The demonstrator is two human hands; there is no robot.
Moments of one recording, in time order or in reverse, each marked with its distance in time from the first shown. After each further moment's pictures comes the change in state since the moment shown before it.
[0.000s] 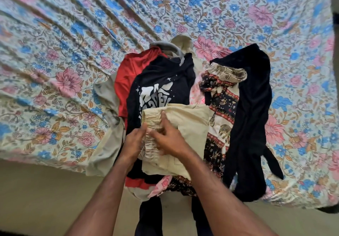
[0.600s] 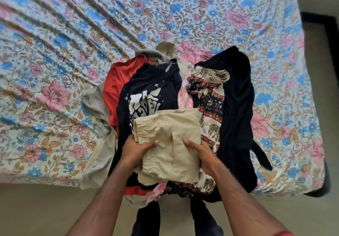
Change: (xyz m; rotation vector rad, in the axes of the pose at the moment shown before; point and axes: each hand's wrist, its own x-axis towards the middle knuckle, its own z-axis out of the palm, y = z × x) left_hand 0.001 0.010 0.017 0.181 0.022 -0.135; right_hand -0.022 0.102 -0.077 0.637 0.183 0.232
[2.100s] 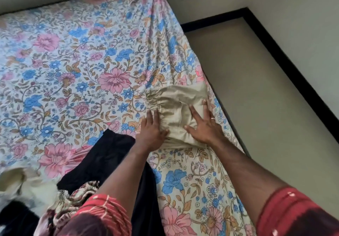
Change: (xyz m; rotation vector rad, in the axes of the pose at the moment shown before) left_hand 0.221 0.317 0.576 1.286 -0.338 0.745; right_hand 0.228 -0.315 -0.489 -1.068 0.472 -0.245
